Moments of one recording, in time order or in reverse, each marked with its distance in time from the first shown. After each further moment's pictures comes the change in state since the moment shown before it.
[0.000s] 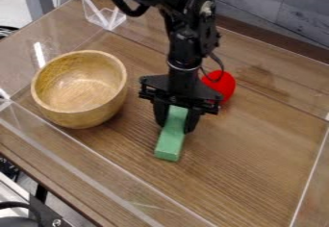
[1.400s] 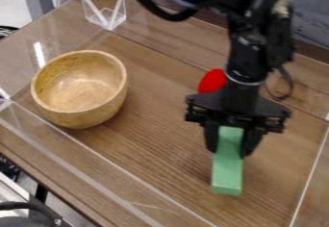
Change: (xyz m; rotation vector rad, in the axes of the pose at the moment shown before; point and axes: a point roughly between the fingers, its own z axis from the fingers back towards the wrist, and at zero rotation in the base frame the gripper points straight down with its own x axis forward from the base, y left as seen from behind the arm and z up) arm -0.044 -0.070 0.046 -0.038 -0.016 0.076
